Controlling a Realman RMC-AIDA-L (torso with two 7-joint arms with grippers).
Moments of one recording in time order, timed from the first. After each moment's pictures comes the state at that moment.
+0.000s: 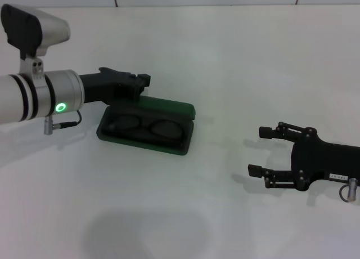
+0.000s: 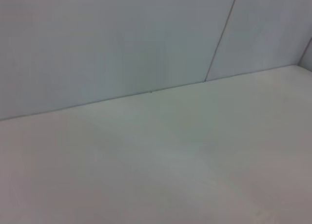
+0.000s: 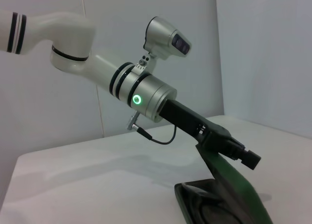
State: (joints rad) left arm -0.44 -2.09 1.25 0.84 1.81 0.91 -1.83; right arm 0.42 1.96 -1.47 -0.43 -1.21 -1.39 0.92
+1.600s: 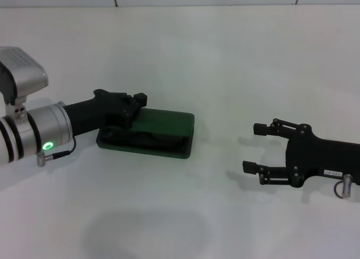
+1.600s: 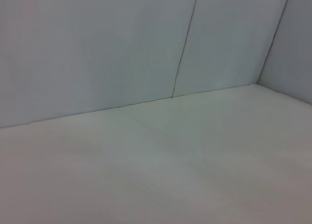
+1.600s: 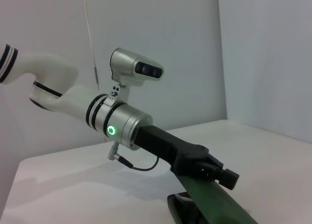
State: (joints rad) left arm -0.39 -2.09 1.15 0.59 1.53 1.06 -1.32; right arm 0.43 1.97 -1.47 -0.44 -1.21 -1.39 0.93
